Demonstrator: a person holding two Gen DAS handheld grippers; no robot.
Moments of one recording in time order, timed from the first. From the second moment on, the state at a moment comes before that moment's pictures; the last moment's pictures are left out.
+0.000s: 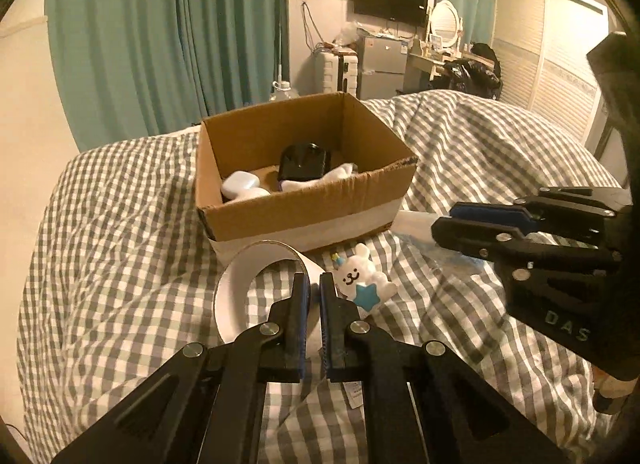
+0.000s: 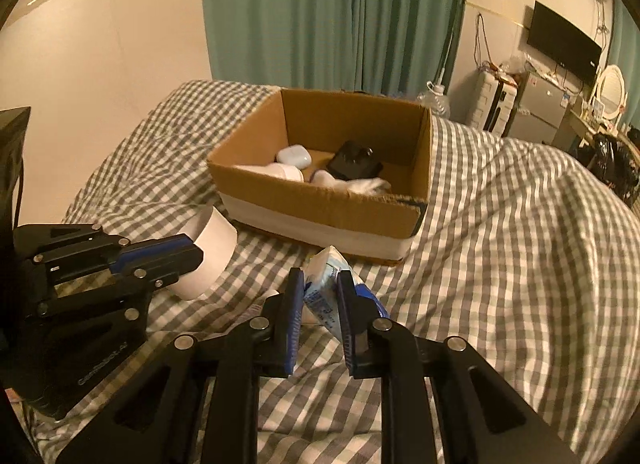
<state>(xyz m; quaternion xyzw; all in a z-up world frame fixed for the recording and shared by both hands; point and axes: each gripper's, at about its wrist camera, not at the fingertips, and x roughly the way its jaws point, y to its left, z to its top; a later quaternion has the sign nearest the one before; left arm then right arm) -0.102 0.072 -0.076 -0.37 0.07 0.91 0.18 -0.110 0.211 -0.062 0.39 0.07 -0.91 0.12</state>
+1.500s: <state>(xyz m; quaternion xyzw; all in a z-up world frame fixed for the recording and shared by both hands) -0.287 0.110 -0.059 -0.38 0.09 0.91 0.16 -0.275 0.238 -0.032 0.36 0.03 -0.93 0.11</state>
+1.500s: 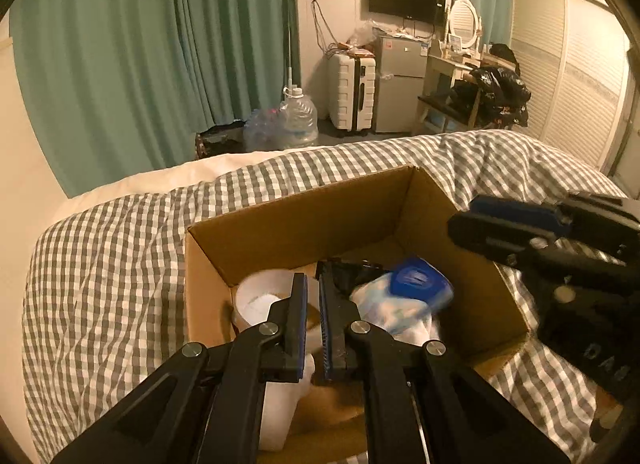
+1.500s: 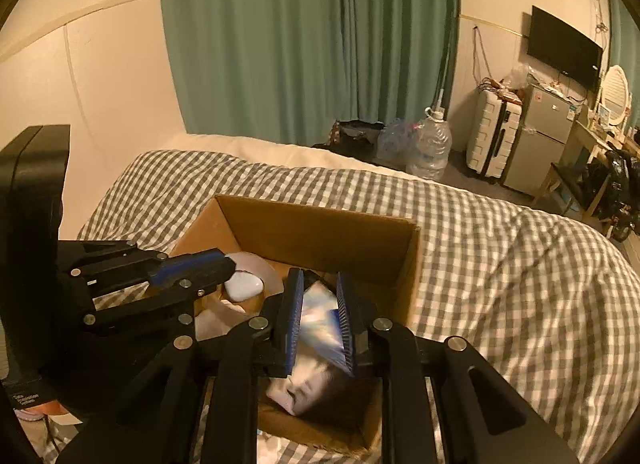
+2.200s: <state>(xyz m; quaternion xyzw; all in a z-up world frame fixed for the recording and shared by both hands) -0.179 0.056 0.004 -0.34 0.09 0.93 0.06 -0.159 0.253 0.048 0.29 0.04 -0.95 0.09</state>
